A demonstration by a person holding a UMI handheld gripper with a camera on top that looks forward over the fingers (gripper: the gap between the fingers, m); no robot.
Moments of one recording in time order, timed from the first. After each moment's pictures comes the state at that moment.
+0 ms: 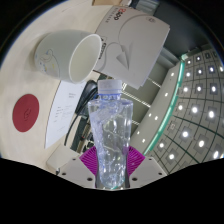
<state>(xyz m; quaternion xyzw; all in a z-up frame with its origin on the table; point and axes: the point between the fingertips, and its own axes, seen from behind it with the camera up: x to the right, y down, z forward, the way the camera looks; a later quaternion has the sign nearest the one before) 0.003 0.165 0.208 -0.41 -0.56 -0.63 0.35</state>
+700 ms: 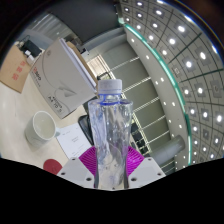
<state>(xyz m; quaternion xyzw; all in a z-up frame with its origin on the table) -0.012 0.139 0.218 -0.67 -0.39 -0.33 0.54</state>
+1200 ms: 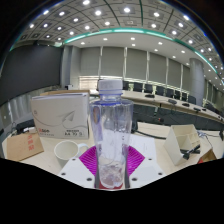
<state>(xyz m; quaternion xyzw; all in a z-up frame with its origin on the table) -0.018 0.121 0.127 -0.82 -0.13 0.05 0.56</state>
